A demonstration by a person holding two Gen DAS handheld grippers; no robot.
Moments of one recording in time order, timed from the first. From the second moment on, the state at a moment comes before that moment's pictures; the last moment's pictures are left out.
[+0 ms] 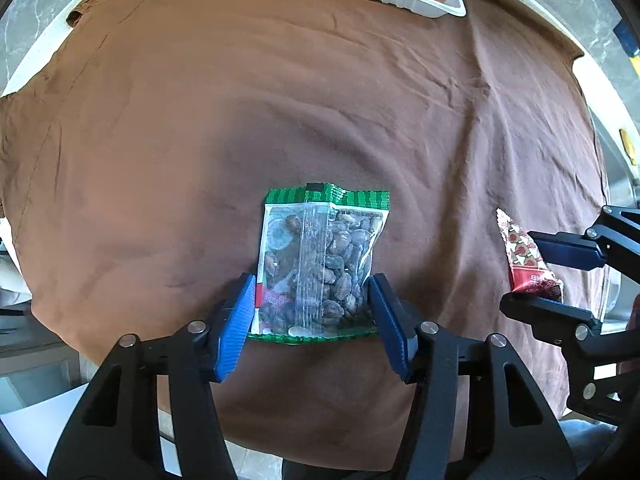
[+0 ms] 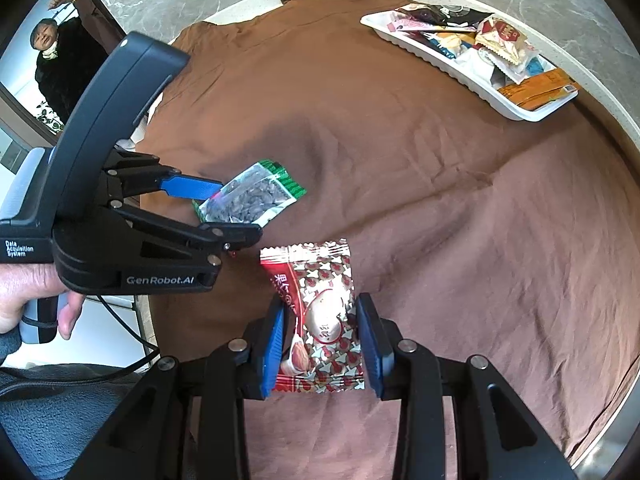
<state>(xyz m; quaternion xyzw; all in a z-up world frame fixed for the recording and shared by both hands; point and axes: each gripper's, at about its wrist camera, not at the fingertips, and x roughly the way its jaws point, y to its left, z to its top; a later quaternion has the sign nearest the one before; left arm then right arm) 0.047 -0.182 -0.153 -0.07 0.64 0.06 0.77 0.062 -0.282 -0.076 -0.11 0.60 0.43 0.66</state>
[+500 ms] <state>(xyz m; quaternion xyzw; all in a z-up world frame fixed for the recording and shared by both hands) 0.036 -0.168 -0.139 -0.07 0.62 0.06 0.78 0.063 -0.284 -0.077 -0.11 0.60 0.43 0.67</state>
